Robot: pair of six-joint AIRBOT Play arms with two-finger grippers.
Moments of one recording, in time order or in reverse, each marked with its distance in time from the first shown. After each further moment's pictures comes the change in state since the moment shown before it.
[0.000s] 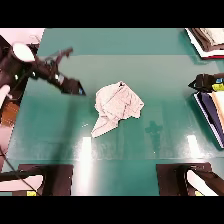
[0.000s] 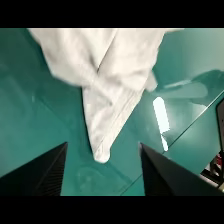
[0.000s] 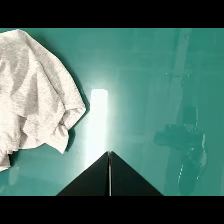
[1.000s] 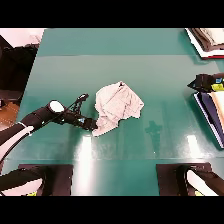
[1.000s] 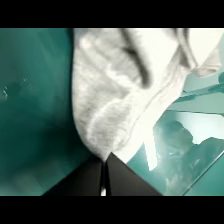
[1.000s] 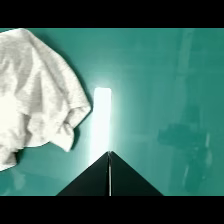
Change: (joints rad) left arm -0.245 0.100 -0.574 -0.182 0.494 0.101; right arm 0.012 -0.002 -0.014 0.026 -0.002 0.000
